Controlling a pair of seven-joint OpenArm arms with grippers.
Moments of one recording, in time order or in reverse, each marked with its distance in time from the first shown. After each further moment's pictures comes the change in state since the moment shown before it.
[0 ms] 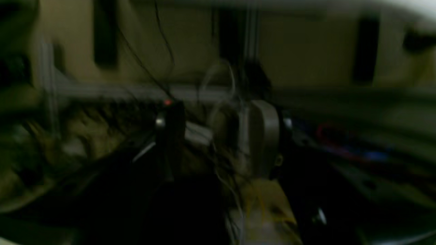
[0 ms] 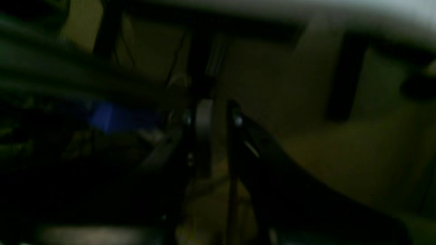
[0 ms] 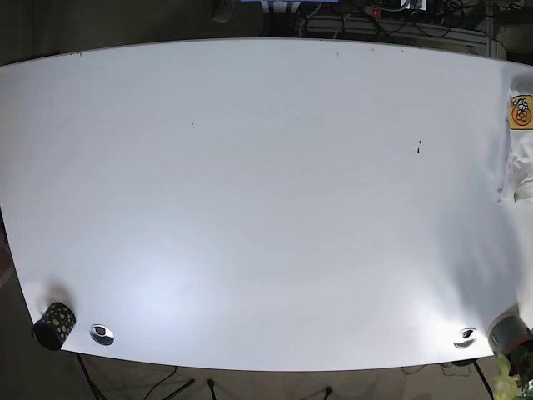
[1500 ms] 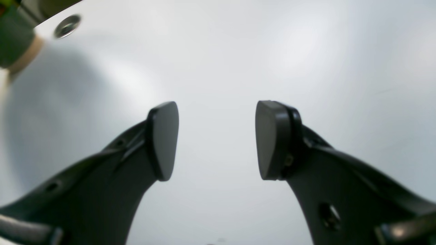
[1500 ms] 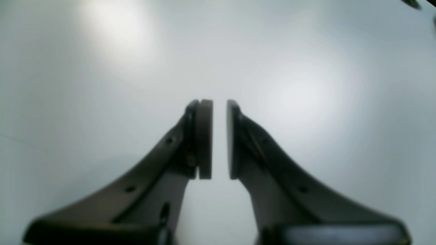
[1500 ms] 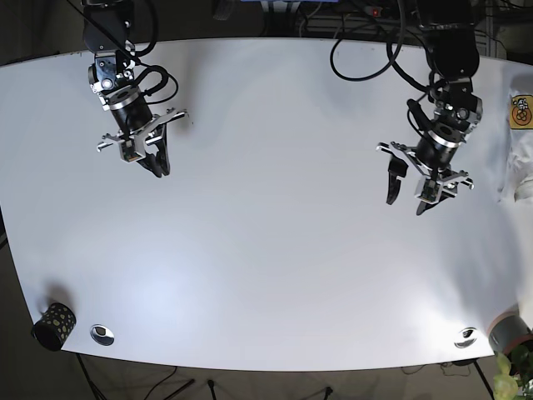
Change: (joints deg) left arm -52.4 -15.6 5.1 -5.8 7.5 -6.4 2.8; right arm 46.4 0.1 -1.8 -3.6 -1.0 -0.7 -9.0
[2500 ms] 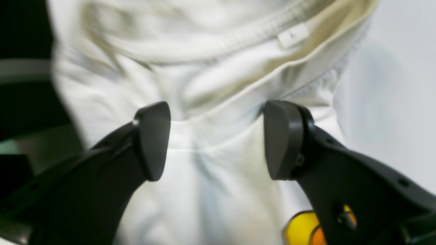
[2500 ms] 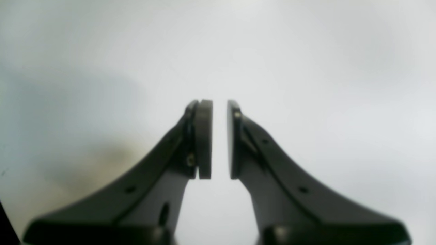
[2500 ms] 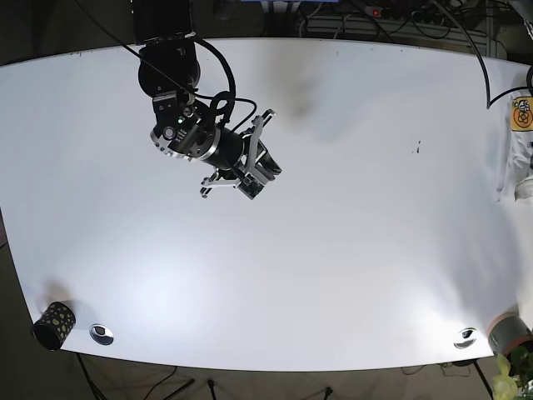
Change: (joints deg) left arm -17.4 -37.7 -4.9 -44.3 -11.9 -15.9 19.3; right arm 16.2 -15.0 -12.9 11.4 -0.3 19.6 -47.2
